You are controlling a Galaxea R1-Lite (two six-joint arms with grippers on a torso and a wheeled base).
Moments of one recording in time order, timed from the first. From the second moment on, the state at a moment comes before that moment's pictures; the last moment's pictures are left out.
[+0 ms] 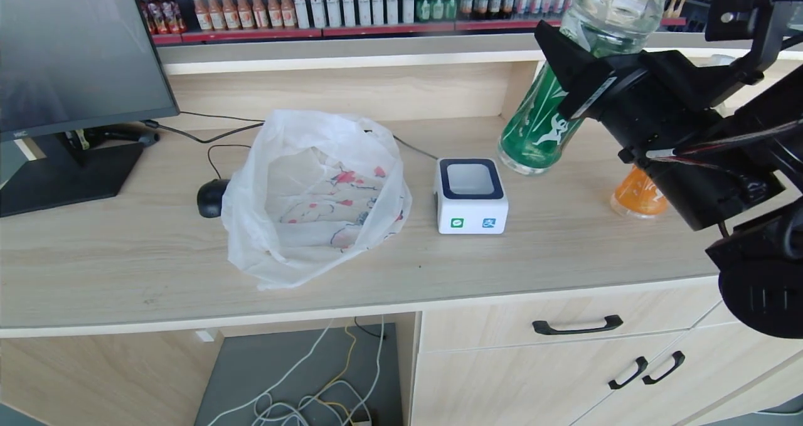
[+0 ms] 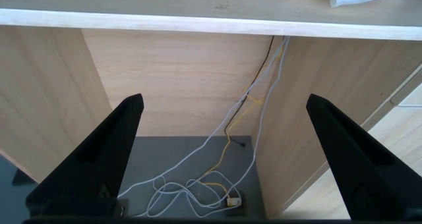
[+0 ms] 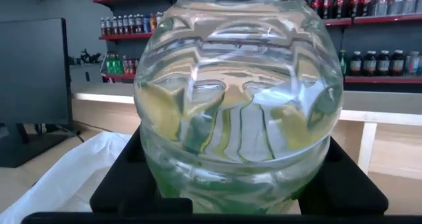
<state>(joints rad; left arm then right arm) 0.00 0.00 0.00 0.00 0.00 0.00 0.52 1.69 -0.97 -1.35 -0.03 -0.08</state>
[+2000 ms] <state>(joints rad) 0.00 0.00 0.00 0.00 0.00 0.00 0.52 1.74 -0.95 -1.27 -0.06 -0.09</state>
